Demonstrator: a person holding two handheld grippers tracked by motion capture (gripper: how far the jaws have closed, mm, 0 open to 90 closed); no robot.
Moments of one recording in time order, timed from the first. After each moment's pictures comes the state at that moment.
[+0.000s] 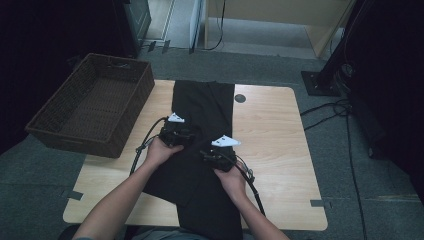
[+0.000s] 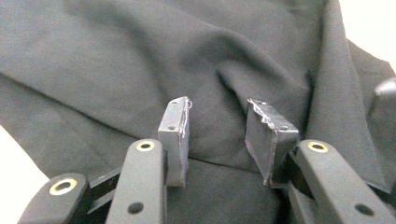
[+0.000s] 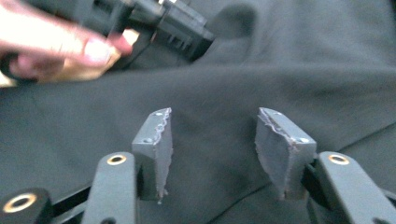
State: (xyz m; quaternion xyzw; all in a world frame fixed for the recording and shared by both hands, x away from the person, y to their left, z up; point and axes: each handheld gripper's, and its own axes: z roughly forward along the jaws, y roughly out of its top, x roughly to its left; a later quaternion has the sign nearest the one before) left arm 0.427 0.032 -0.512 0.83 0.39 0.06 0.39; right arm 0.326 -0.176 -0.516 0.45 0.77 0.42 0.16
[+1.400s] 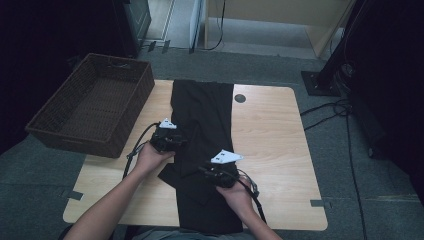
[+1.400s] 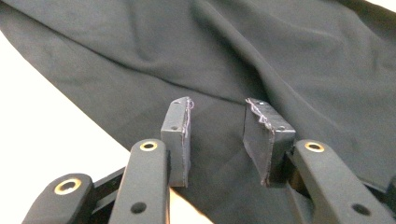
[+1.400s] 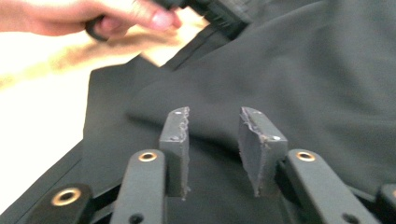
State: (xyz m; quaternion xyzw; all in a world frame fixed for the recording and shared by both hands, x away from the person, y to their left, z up) left arm 0.400 0.056 -0.510 0.84 0.38 0.07 0.38; right arm 0.271 -0.174 -0.501 0.38 0.81 0.43 0.11
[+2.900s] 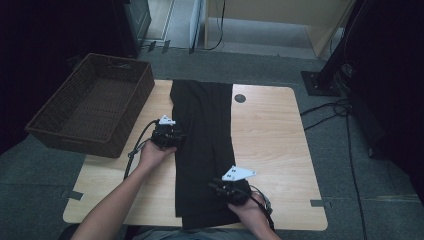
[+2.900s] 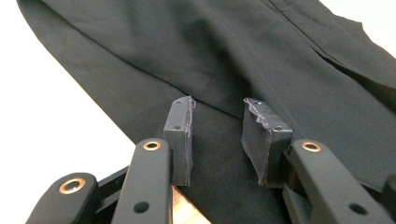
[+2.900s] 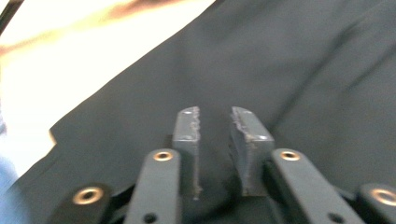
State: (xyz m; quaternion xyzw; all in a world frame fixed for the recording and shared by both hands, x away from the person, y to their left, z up) left arm 0.414 0.055 -0.513 0.82 0.41 0.08 0.39; right arm 0.232 -0.212 -0.491 0.38 0.81 0.43 0.10
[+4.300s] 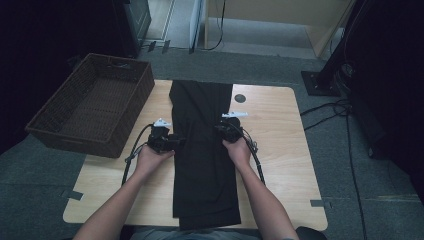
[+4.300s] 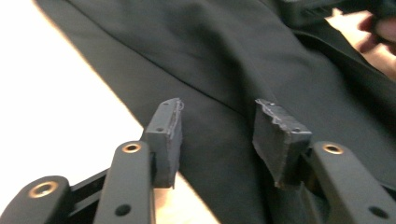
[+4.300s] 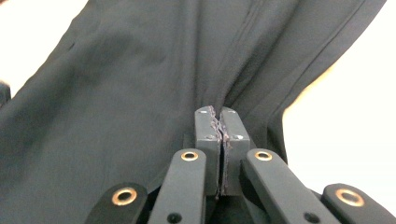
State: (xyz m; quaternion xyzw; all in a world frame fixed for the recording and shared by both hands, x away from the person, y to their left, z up) left arm 0.405 0.066 -0.503 0.80 0.44 0.06 0.39; right arm 0.425 -0.214 -0.515 0.52 0.75 0.38 0.14
